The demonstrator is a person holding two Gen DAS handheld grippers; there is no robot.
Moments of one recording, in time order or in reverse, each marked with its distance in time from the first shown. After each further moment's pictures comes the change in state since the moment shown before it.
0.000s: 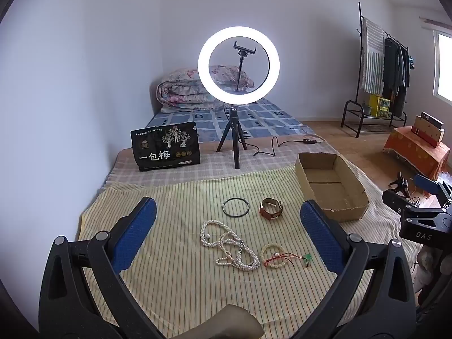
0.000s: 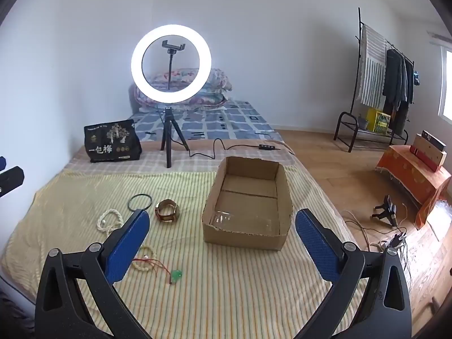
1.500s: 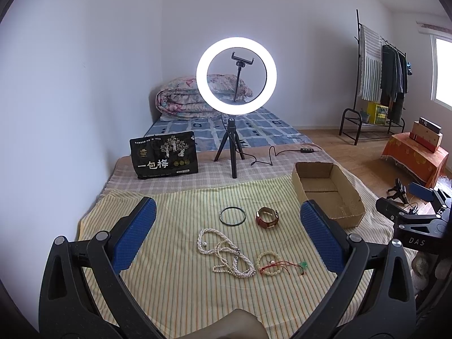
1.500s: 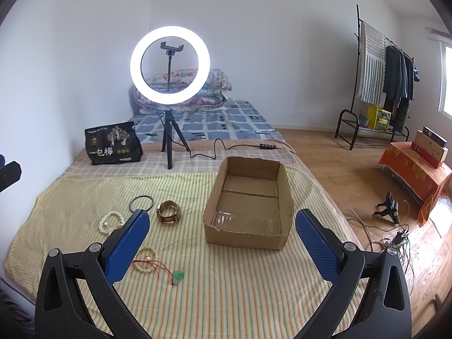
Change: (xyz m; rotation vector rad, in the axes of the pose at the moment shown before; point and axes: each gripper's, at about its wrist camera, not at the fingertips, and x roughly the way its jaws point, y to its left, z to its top) left arm -0.018 -0.006 0.015 -0.003 -0.049 -0.004; right arm -0.001 -0.003 0.002 0.019 0.000 0.010
